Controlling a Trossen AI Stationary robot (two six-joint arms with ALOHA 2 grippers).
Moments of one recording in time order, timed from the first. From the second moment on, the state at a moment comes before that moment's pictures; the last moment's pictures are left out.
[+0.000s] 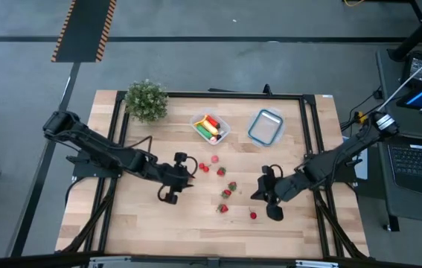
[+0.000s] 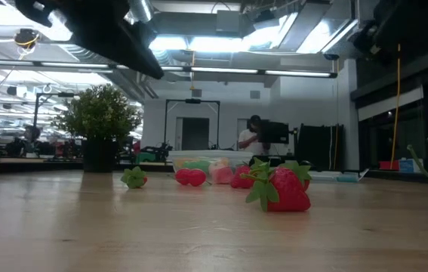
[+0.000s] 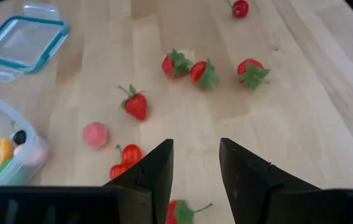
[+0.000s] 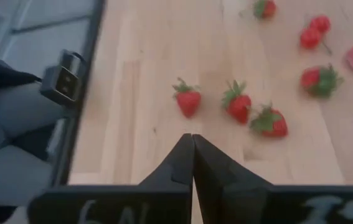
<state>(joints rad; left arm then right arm) -0.35 1.38 0.83 -0.19 -0.28 -0.02 0.58 1.25 0.80 -0.30 0.24 0.57</state>
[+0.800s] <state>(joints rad) -0.57 1.42 0.85 -0.19 -0.43 -0.13 0.77 1.71 1.27 -0.76 0.32 0.95</state>
